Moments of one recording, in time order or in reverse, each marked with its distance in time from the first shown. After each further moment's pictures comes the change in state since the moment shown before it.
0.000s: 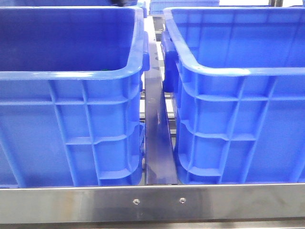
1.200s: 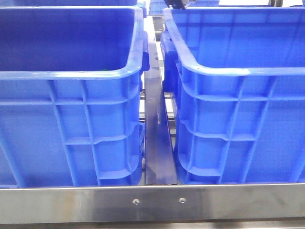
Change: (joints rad) left arm -0.192 -0.001 0.000 -0.020 0.021 0.062; right arm 0.000 0.201 -0.007 0.104 0.302 0.094
